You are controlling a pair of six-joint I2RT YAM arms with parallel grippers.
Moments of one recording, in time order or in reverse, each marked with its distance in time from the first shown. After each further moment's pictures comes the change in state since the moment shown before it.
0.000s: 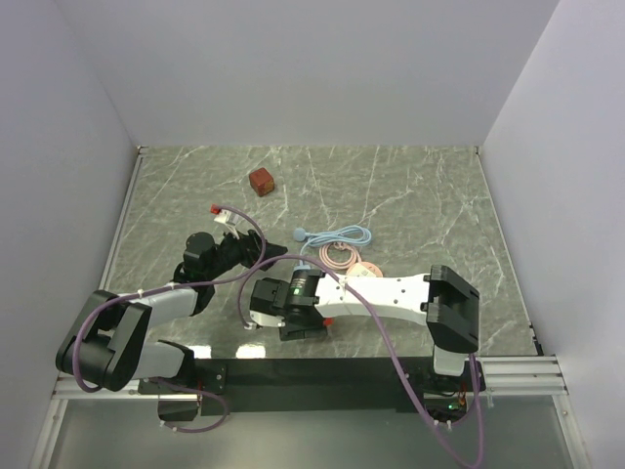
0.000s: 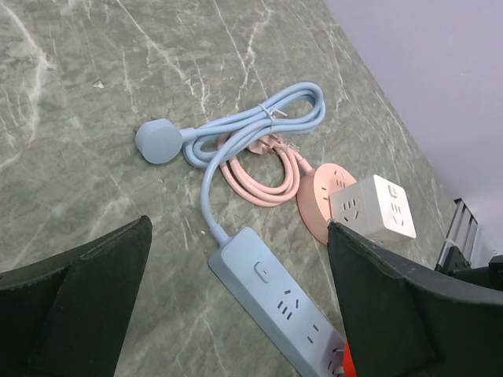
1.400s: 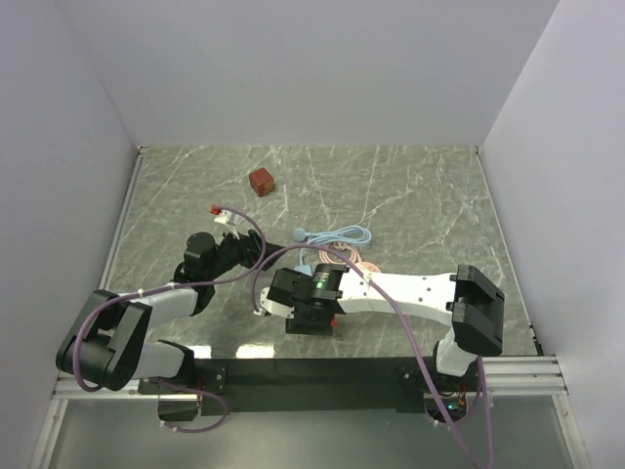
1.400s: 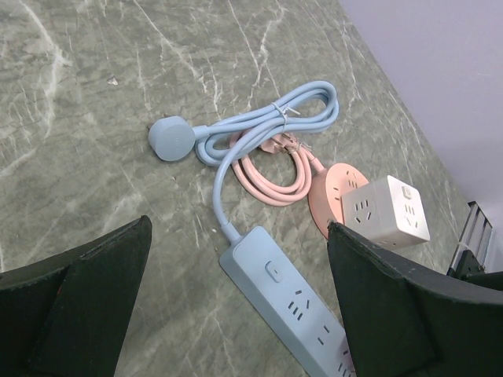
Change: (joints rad) left arm -0.001 0.003 0.000 -0.016 -0.026 0.018; right arm -0.053 -0.135 -0.129 0.097 -0.080 0.090
